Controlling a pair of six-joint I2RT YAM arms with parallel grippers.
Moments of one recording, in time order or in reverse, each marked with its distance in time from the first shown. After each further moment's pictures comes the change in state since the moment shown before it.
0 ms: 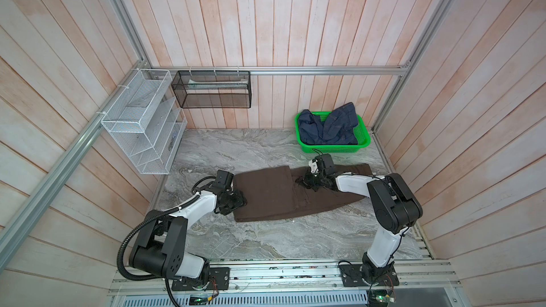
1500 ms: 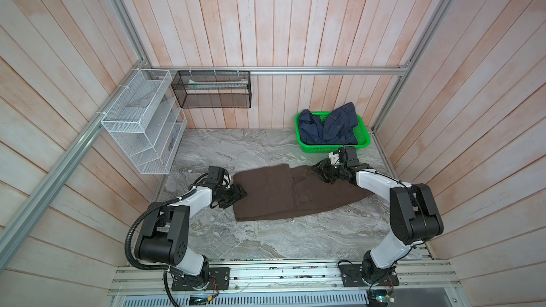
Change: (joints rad) left arm 0.123 0.102 0.028 0.143 0.224 0.086; right arm -0.216 -0.166 -0.008 -0.145 -0.076 -0.006
